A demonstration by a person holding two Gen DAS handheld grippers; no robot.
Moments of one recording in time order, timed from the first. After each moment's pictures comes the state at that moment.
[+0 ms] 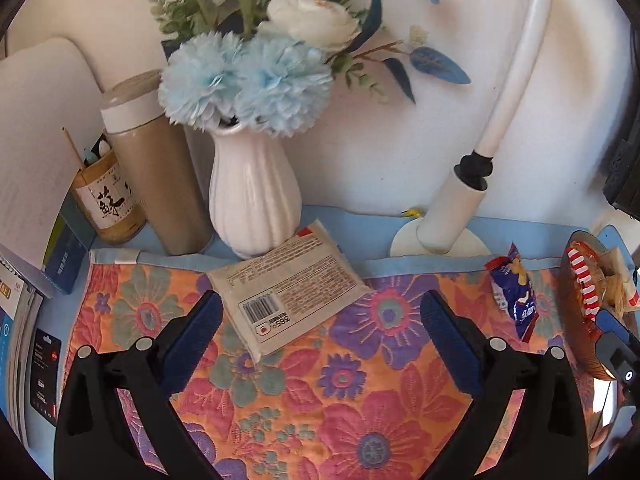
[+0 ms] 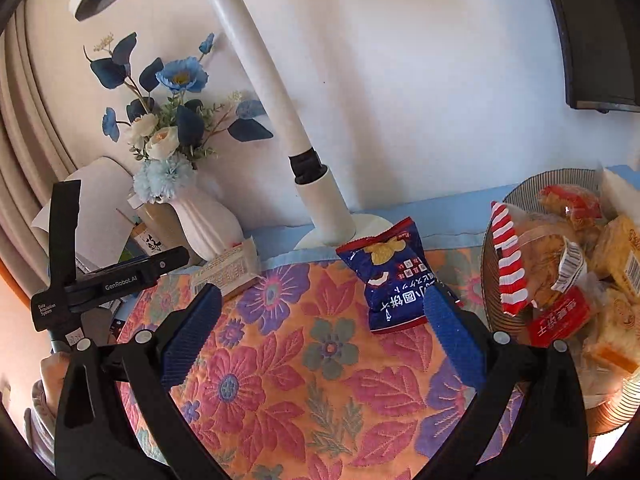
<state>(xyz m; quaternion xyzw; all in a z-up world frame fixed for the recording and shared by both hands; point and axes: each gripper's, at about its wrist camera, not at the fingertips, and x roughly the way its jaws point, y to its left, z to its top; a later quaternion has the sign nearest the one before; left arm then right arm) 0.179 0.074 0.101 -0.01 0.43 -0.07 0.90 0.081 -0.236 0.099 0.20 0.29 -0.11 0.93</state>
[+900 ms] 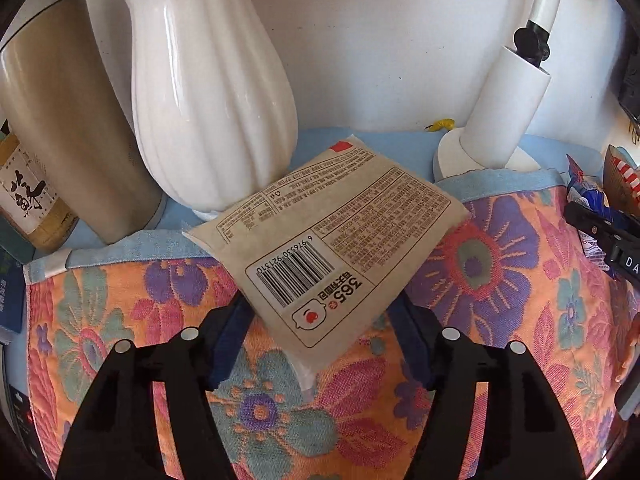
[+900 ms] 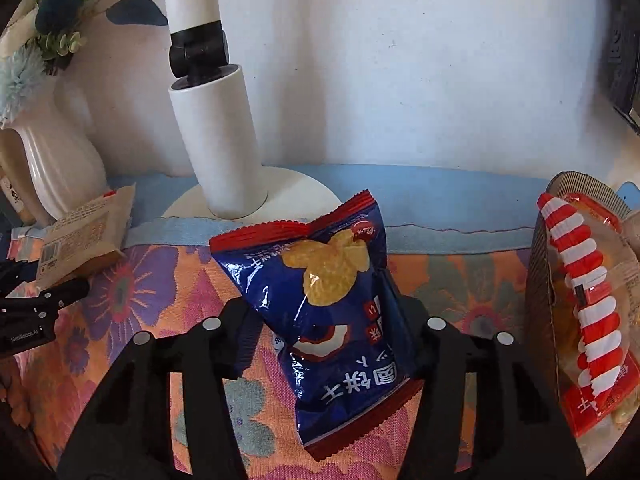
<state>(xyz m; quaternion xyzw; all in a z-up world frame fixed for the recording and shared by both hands) 0.227 0.081 0.000 0.06 0.49 -0.14 0.86 0.167 -0.254 0.033 0.10 0.38 -0.22 0.89</state>
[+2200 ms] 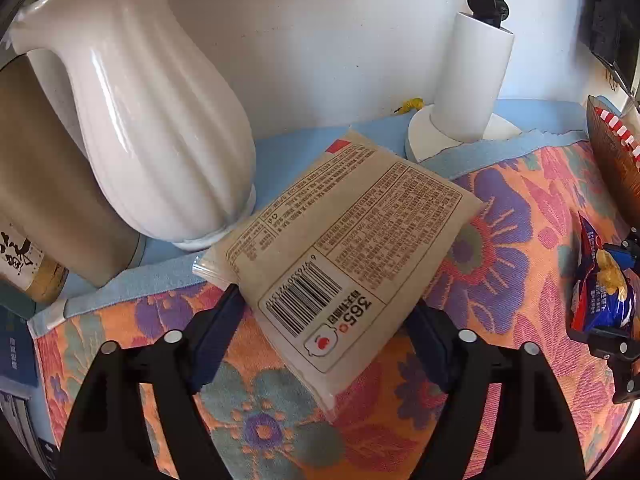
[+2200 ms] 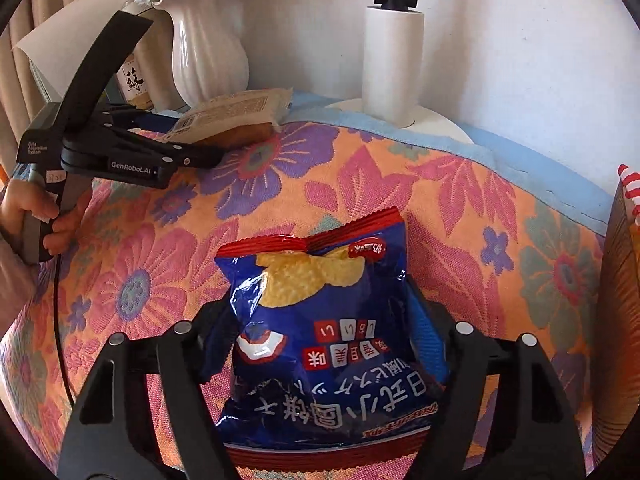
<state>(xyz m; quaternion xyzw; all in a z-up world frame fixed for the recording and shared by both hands) 0.239 0.050 -0.002 0.13 0.47 -0.18 0.85 0.128 -0.198 0.006 0.04 0.42 -0.04 0.90</state>
